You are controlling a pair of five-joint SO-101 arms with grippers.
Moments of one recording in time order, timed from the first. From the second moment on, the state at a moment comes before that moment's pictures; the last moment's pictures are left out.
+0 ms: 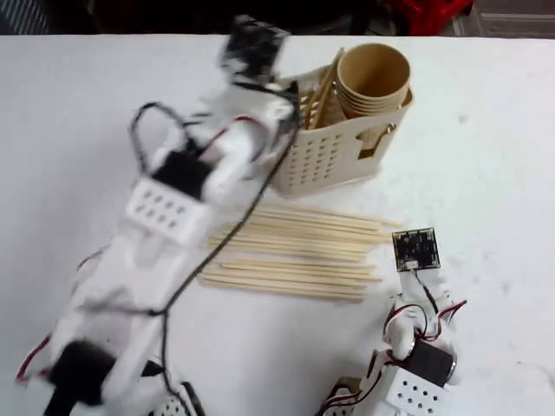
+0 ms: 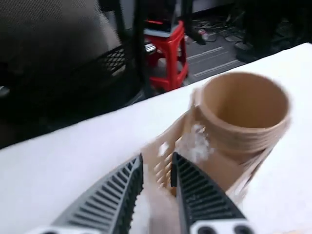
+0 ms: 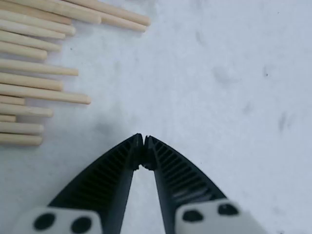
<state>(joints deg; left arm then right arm) 18.7 -16.7 12.2 38.2 -1.0 23.2 -102.8 96.4 69.5 33.6</state>
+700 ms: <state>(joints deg) -13.5 -29.8 55.5 30.0 -2.8 9.3 -96.2 80.9 64.9 41.8</state>
